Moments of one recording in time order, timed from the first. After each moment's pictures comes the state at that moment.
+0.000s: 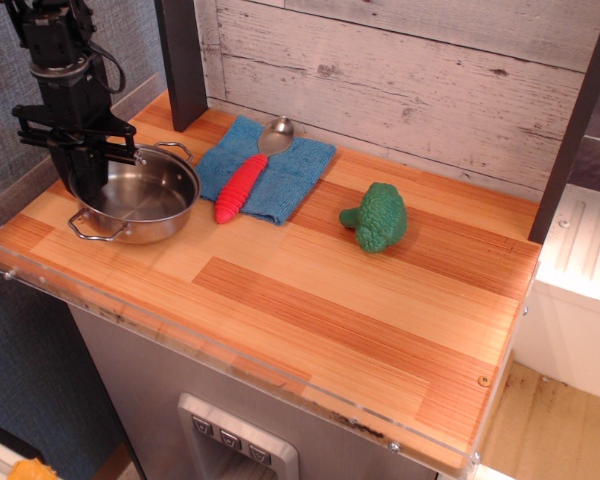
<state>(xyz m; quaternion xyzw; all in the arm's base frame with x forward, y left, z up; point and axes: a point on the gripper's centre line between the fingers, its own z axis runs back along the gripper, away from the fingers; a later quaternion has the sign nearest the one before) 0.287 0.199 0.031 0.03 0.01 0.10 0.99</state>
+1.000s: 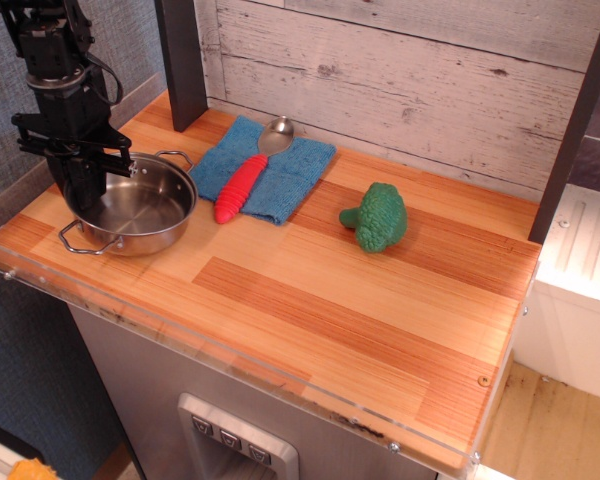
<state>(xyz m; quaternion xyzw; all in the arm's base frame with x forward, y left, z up) 0.274 0.202 0.026 0.04 0.01 0.07 1.00</state>
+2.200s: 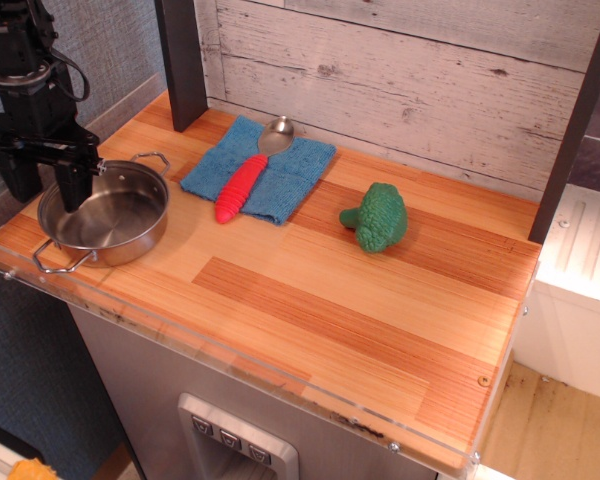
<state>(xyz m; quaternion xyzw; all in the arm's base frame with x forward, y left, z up) 0.260 0.215 0.033 0.04 0.01 0.10 0.99</state>
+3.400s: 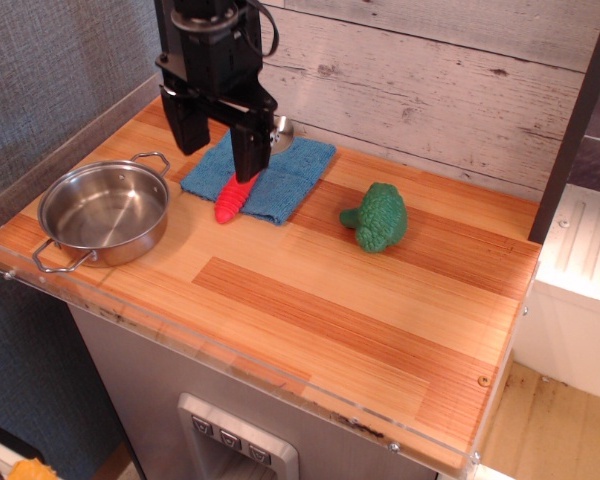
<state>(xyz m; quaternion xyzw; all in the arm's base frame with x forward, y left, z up) 0.313 0.076 0.081 0.02 -0.04 -0.06 1.00</state>
